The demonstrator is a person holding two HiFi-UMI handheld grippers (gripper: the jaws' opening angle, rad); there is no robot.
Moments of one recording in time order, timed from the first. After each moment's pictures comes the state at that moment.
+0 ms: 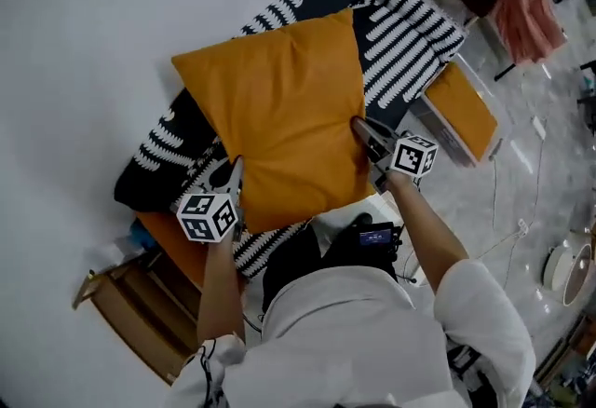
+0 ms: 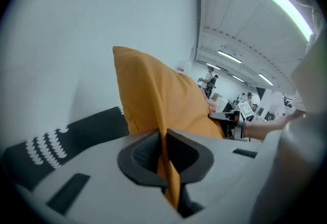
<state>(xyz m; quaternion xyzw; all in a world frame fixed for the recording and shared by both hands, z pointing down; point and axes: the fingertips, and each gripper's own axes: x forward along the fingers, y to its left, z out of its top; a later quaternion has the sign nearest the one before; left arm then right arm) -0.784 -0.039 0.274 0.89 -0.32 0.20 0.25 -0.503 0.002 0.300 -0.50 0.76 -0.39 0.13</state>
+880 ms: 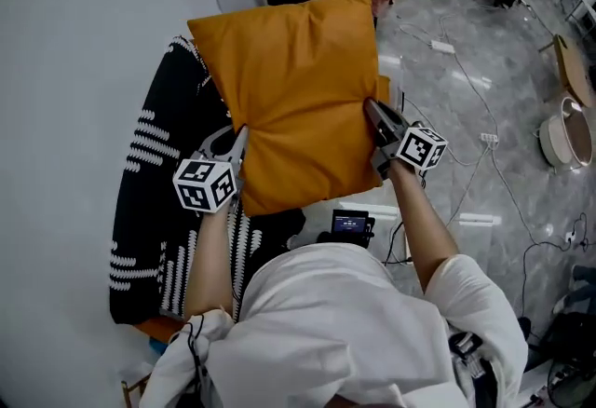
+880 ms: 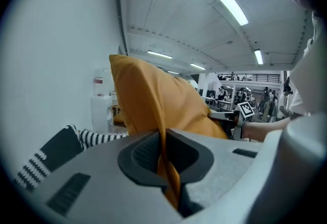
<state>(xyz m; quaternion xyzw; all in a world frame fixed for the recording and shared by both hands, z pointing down) -0.307 0.183 0.108 0.98 0.00 0.17 0.06 -0.112 0.393 0.132 -0.75 0.57 -0.17 0.28</state>
